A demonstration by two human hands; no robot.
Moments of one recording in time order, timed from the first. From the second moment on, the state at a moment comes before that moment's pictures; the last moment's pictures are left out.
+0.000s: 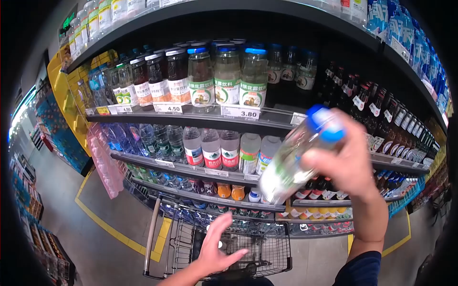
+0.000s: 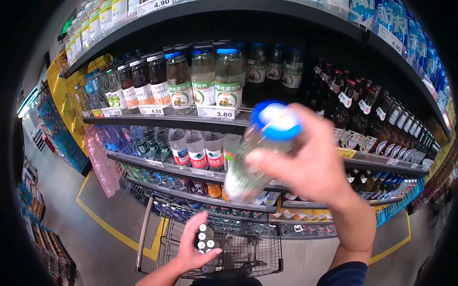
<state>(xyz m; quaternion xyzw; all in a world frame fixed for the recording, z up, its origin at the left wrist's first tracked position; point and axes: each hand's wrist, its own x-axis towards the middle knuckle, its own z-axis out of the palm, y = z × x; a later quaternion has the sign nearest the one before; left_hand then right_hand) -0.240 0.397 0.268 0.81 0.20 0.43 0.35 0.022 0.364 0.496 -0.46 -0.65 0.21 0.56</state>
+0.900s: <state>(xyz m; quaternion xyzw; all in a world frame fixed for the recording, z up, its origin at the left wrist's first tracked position) -0.308 0.405 0.293 0.37 0.07 0.18 0.91 0.005 0.527 0.529 -0.67 -0.48 -0.02 0.58</state>
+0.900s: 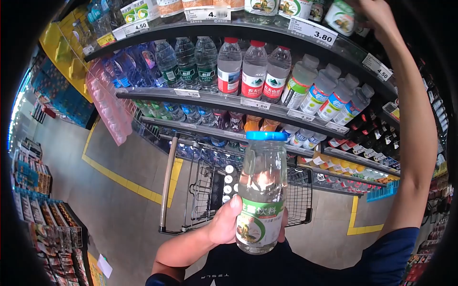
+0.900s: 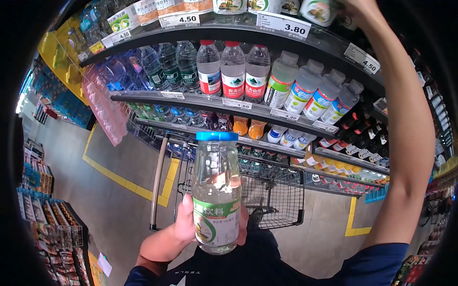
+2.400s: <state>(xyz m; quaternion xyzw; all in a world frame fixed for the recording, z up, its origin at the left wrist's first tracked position) -0.262 0.387 0.301 0.44 0.16 0.26 0.85 -0.053 0.310 0.277 -0.39 -0.16 0.55 0.72</state>
